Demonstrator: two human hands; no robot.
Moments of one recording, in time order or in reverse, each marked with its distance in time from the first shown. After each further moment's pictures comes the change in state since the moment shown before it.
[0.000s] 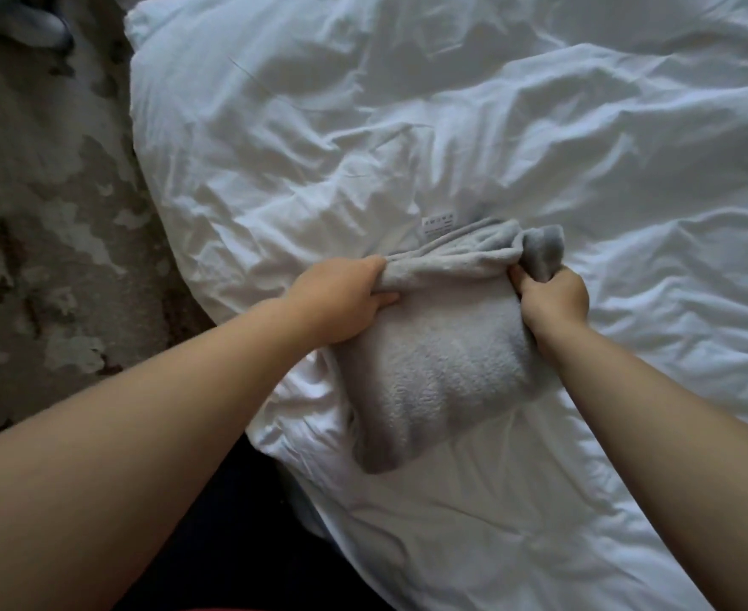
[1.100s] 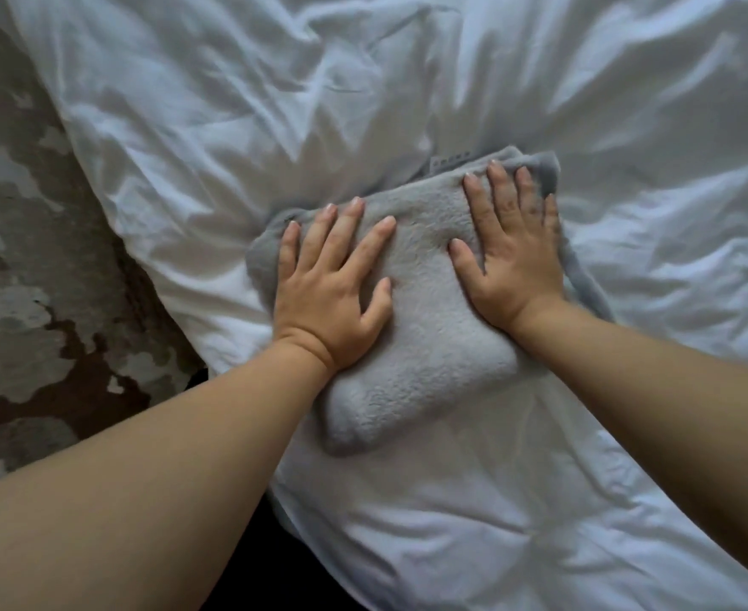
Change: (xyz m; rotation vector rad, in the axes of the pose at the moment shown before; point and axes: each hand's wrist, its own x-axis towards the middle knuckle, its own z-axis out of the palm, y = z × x) left_hand 0.008 -0.017 0.101 0.074 0.414 -0.042; right_hand 0.009 0.011 0.062 -0.804 -0.115 -0.856
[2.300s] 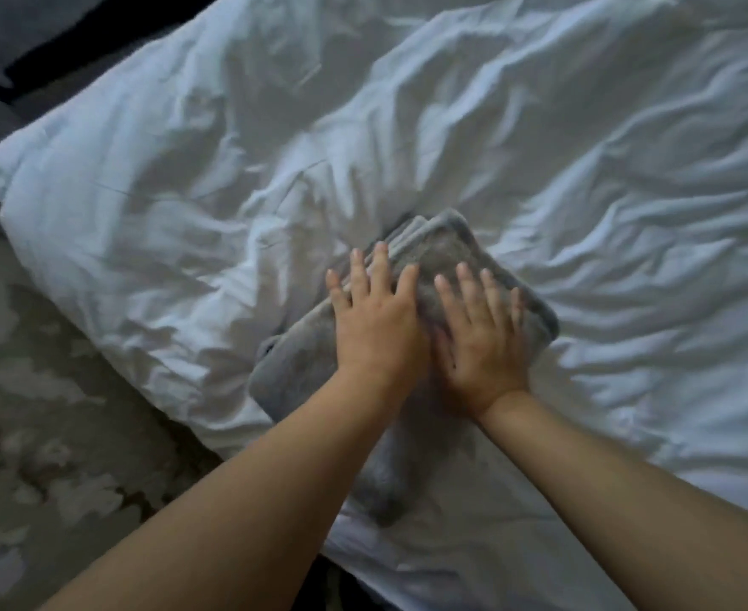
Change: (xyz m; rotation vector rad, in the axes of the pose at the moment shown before) left_hand 0.050 0.090 -0.048 0.126 -0.227 0.251; right_hand -0.072 -0.043 -0.046 0.153 0.259 0.369
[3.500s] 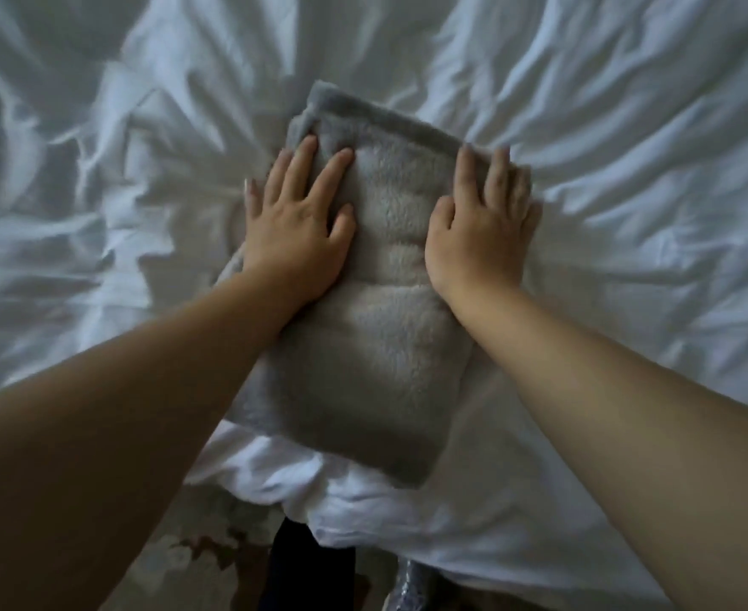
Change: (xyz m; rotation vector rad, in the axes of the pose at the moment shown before) left_hand 0.056 -0.039 0.049 0.028 -0.107 0.373; right_hand -0.005 0.027 0.065 0.248 0.026 0.816
